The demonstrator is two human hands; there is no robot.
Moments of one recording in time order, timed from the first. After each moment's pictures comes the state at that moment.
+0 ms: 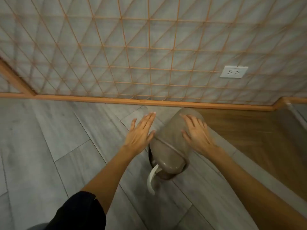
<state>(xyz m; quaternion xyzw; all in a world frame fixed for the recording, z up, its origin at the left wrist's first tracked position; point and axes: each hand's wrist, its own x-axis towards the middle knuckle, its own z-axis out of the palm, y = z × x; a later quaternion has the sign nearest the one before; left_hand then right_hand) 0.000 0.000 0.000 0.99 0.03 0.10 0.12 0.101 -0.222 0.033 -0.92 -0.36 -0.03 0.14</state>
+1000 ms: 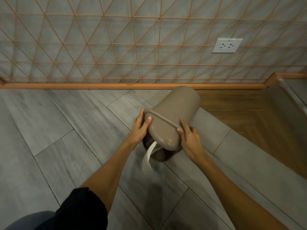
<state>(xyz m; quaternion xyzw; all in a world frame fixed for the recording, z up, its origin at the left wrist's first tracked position) 0.012 -0.035 -0.070 0.76 0.21 -0.03 0.62 0.053 -0.244 -0.060 -0.89 -0.10 0.15 0.41</state>
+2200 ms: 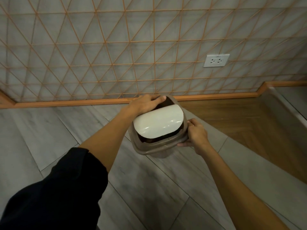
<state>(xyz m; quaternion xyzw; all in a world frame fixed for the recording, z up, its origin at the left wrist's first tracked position) 0.094 -0.026 0.080 0.94 0.09 -0.12 0.31 0.068 -0.241 0.036 -0.76 0.12 0.21 0.60</state>
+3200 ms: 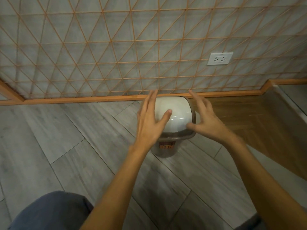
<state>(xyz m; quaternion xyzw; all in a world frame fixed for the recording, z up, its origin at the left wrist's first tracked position) -0.003 -0.082 0.071 0.86 0.09 0.24 0.44 0.070 -0.270 0.099 -0.88 -0.25 0.14 0.38</state>
